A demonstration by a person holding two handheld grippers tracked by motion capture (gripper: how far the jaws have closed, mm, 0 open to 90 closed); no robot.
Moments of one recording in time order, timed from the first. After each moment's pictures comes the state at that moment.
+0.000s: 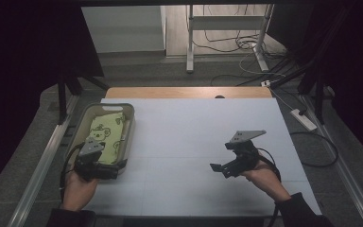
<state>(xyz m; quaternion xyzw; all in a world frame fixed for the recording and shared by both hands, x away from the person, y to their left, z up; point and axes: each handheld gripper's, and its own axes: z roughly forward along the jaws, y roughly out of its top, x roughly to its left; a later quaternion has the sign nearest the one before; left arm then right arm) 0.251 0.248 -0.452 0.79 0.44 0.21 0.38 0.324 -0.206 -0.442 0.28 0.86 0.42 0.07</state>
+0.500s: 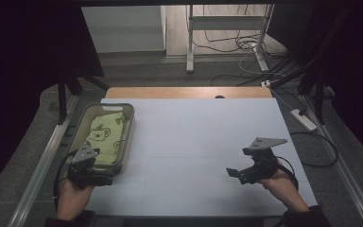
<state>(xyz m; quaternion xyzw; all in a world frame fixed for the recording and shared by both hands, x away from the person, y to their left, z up) 0.232 0.257 -0.456 0.78 0.46 0.20 0.38 0.303 -0.251 -0.442 0.32 0.85 0.41 0.10</state>
